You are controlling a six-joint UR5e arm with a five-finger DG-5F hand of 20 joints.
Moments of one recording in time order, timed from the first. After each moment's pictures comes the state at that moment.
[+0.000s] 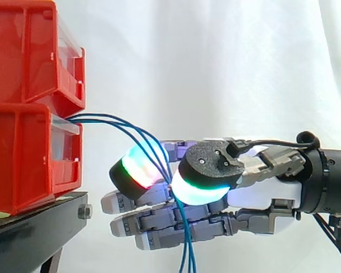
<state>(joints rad) 0.06 -2.37 -1.17 -2.68 -1.47 -0.19</state>
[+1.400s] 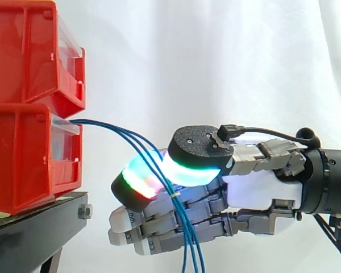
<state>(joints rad) 0.06 -2.37 -1.17 -2.68 -1.47 -0.19</state>
